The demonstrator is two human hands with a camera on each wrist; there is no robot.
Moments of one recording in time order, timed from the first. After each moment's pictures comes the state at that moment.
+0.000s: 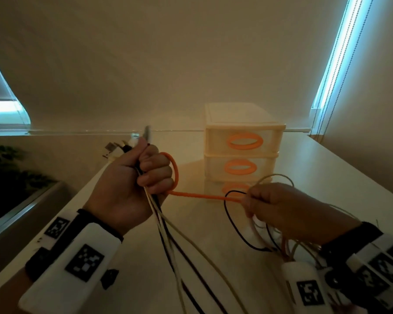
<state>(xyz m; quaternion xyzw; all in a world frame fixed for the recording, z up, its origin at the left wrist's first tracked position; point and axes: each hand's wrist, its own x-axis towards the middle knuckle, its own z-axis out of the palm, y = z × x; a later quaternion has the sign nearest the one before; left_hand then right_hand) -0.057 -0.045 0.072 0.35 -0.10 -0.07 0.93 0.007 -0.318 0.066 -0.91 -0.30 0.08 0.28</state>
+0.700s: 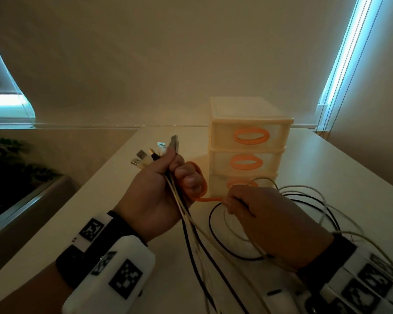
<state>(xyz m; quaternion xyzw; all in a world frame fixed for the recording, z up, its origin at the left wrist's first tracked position) -0.057 -0.081 0.060 0.35 -0.01 -0.01 0.94 -0.014 -0.288 0.035 -0.89 -0.38 -0.09 0.25</state>
